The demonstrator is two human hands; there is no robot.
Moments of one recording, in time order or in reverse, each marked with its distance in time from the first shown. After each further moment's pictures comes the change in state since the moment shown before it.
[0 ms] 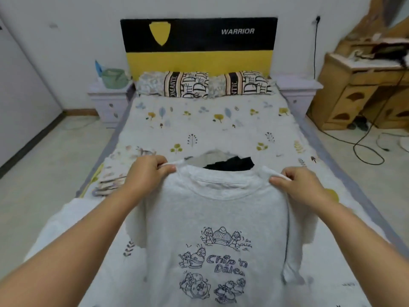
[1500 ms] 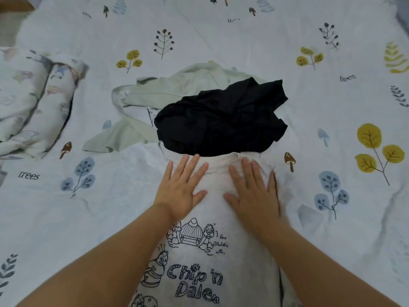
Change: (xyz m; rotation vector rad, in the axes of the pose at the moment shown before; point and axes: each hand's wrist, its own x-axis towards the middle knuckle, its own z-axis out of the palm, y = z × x) left_hand 0.082 -0.151 0.474 0.584 -0.496 0.206; right_hand 0.190 0.271 0.357 -0.650 -0.320 -0.181
